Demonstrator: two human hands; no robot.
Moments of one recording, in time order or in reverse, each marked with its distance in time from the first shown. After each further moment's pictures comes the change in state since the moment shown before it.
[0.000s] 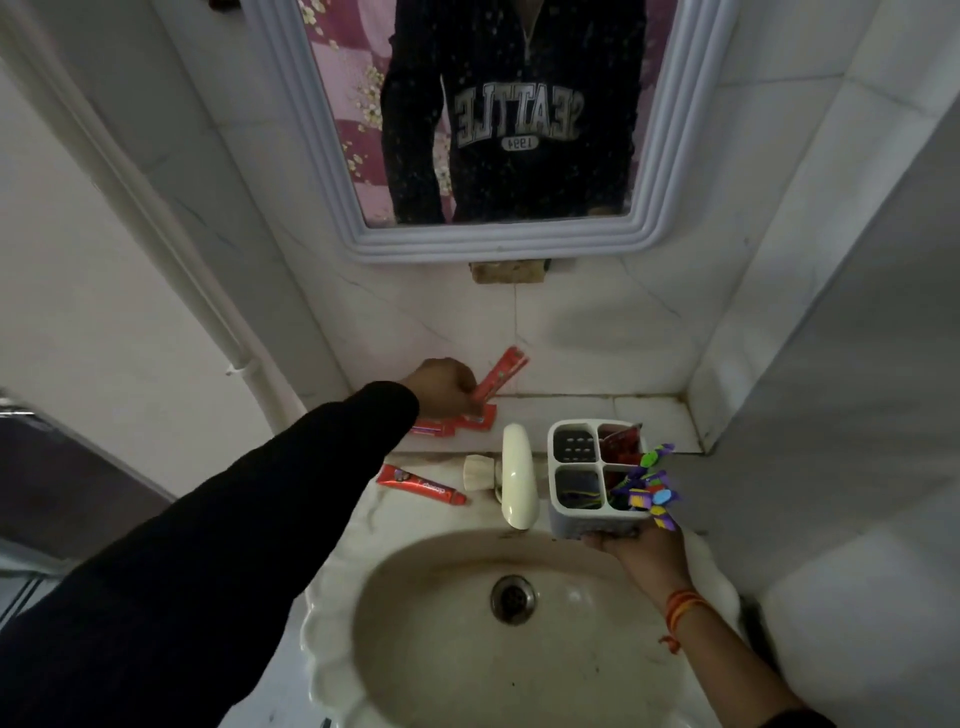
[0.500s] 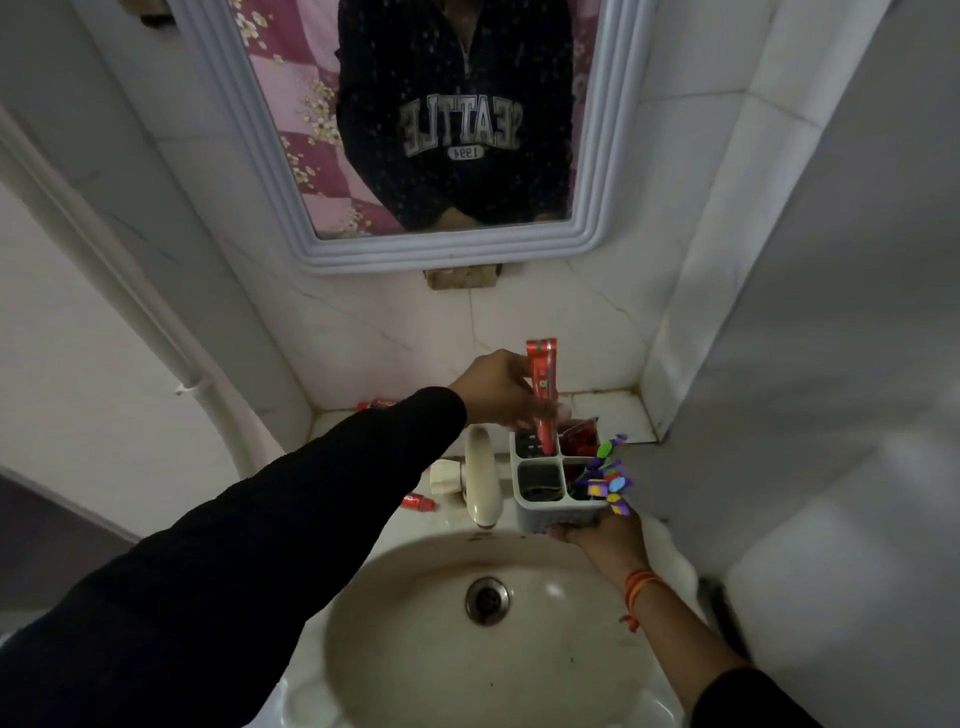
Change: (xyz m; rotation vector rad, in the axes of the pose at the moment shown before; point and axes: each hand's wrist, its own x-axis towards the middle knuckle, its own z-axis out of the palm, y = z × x) left_hand -0.018 0.105 0.023 -0.491 -0.069 0.285; right_hand -0.004 -0.008 0.002 0.025 -0.002 0.013
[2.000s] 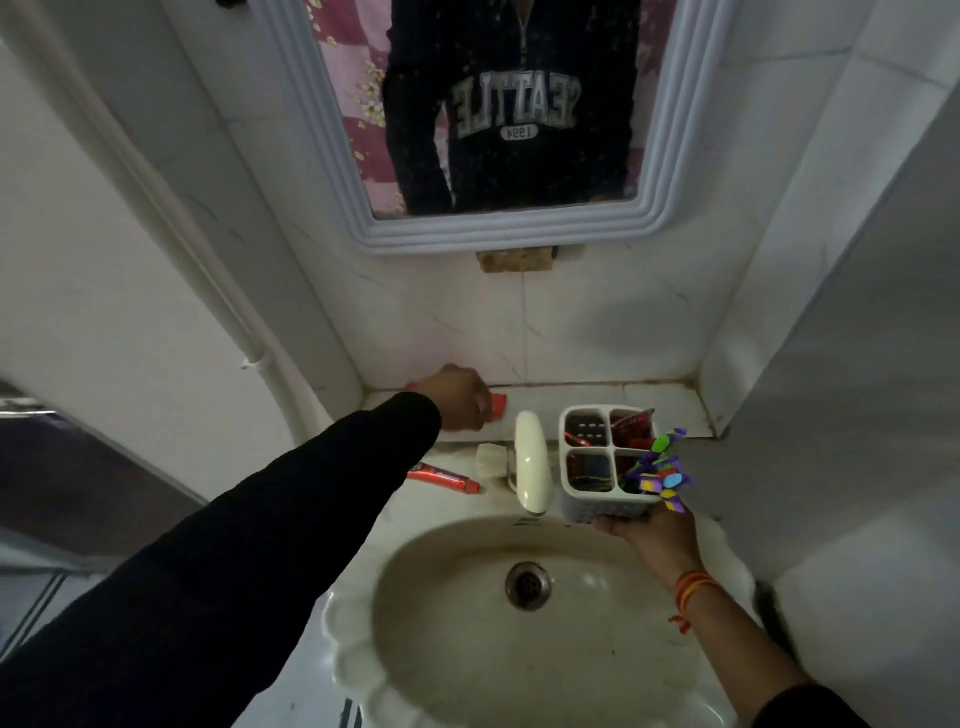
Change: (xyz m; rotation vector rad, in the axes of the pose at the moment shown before) left_hand -0.020 -0.093 -0.052 0.650 0.063 -0.241; right_hand 0.003 0.005 0.002 -0.042 0.008 -0.014
